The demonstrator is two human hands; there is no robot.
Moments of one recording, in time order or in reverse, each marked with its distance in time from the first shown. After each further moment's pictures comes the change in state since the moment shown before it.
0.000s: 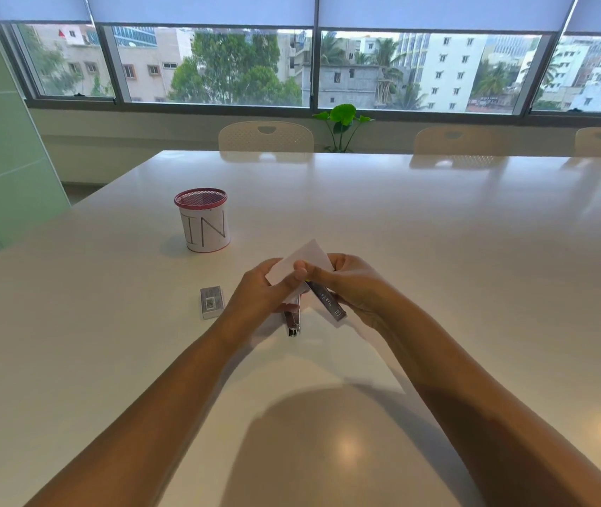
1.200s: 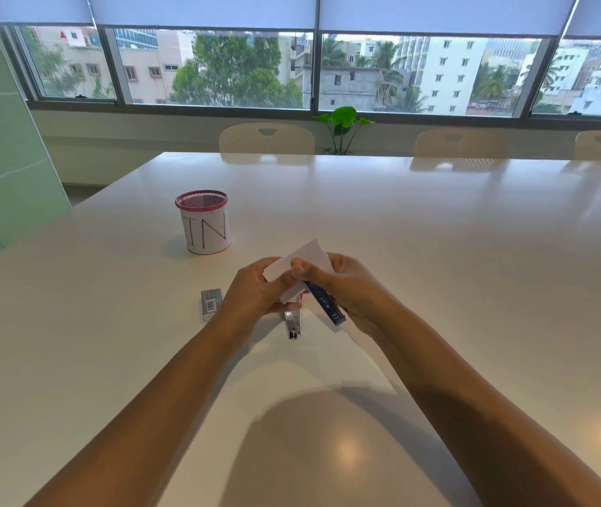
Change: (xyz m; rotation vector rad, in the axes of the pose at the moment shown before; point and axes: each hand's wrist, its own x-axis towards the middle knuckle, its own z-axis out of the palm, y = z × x) left_hand -0.001 0.006 -0.004 -0.041 0.010 -0.091; right_hand -0.010 -0.008 0.009 0.025 0.007 -0.070
